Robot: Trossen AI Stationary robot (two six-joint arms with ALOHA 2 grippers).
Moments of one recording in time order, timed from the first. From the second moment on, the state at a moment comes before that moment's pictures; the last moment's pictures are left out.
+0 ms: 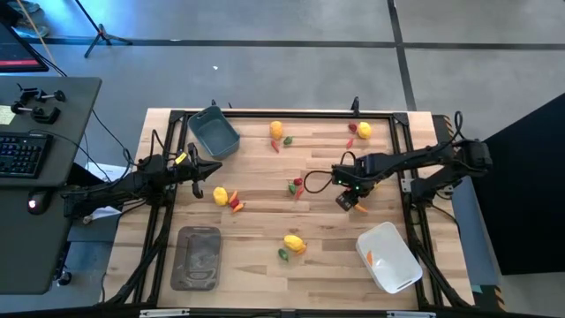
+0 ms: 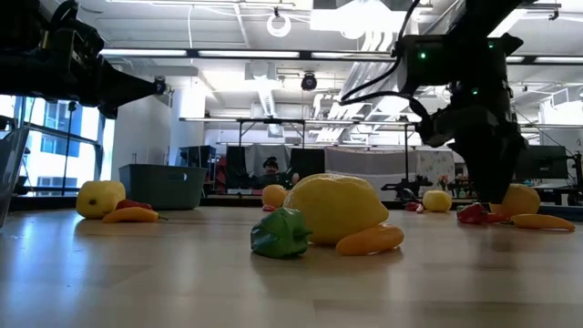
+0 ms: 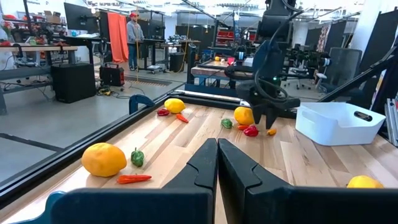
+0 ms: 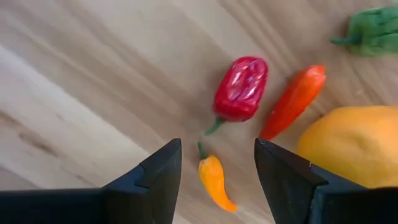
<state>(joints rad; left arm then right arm) 0.26 0.01 0.01 0.01 -0.01 -0.05 -0.09 1.45 0.79 -0.87 -0.08 0.78</state>
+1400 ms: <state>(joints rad) 0.26 0.01 0.01 0.04 -0.01 -0.21 -0.04 1.92 1.17 -0.50 0.11 1.25</state>
